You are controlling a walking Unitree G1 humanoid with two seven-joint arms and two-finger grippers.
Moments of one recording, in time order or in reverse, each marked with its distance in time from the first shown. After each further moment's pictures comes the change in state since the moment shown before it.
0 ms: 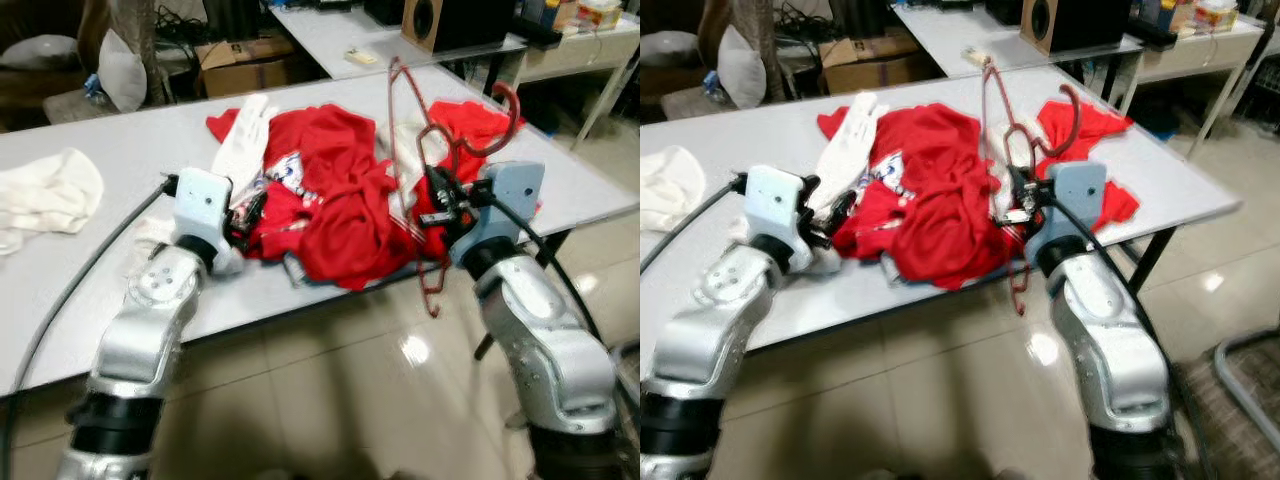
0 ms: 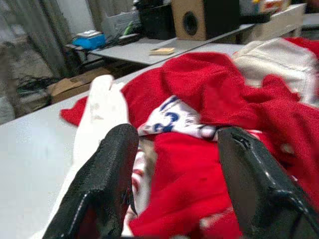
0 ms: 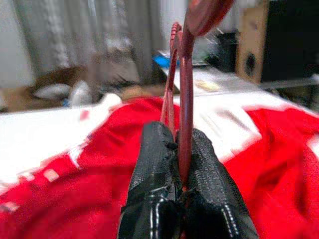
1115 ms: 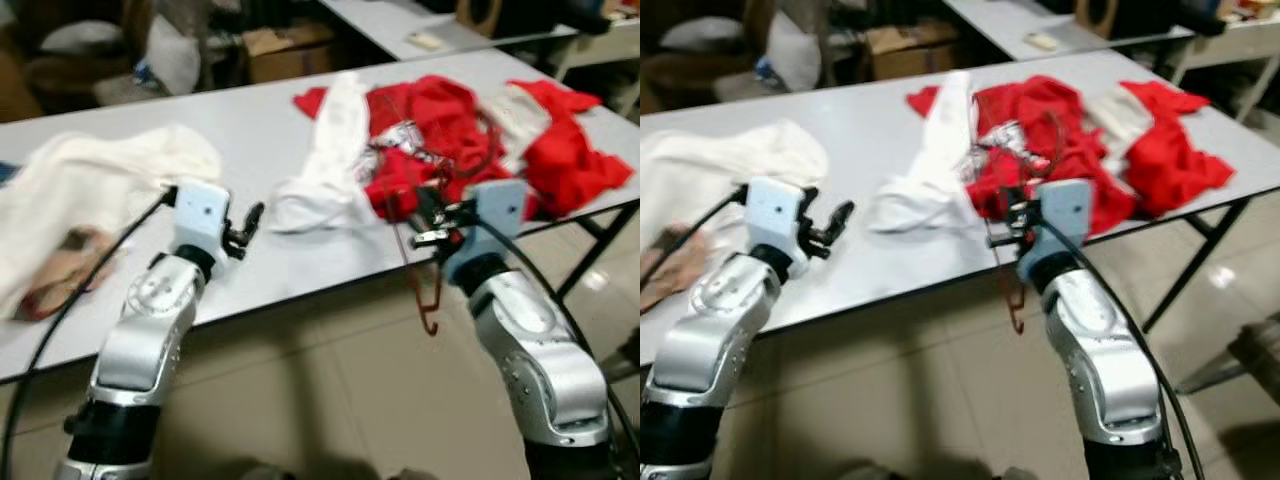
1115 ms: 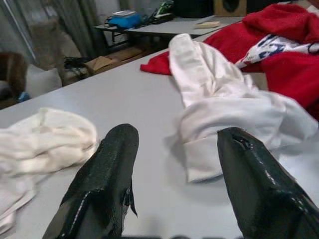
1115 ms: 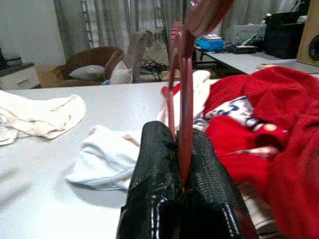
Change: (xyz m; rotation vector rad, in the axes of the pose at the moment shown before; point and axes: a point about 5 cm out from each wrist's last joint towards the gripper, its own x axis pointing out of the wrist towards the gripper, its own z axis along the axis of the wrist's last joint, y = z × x) left arm -0.006 0.008 -0.011 0.003 0.041 0.034; right arm -0.004 0.013 -0.009 -0.028 0.017 0.067
